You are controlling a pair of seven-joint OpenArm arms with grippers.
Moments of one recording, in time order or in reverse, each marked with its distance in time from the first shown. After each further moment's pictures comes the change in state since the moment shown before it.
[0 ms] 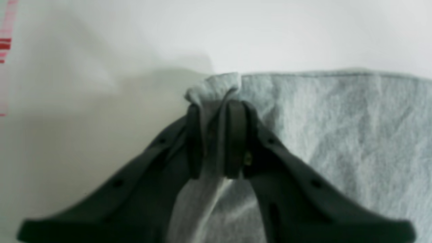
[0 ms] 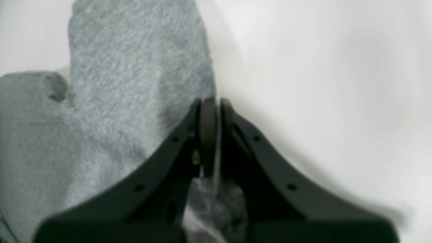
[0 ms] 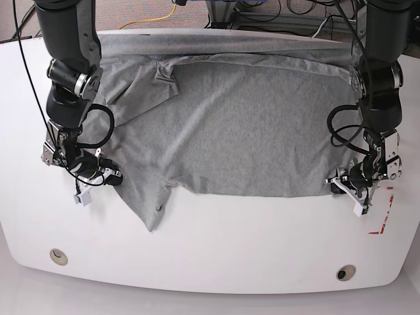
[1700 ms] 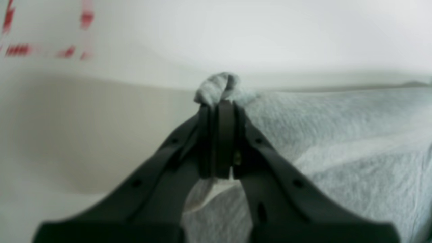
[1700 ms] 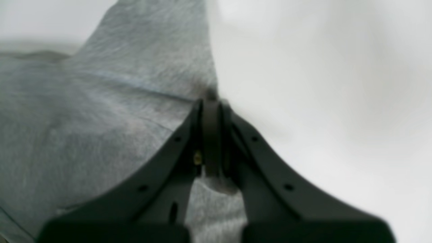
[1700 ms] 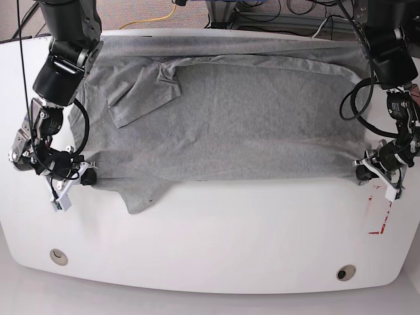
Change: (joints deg) left arm 19.7 -4.0 -12.5 39.5 -20.3 -0.3 26.5; right arm -11.4 1.4 0.2 40.7 14.6 -0.1 -31.0
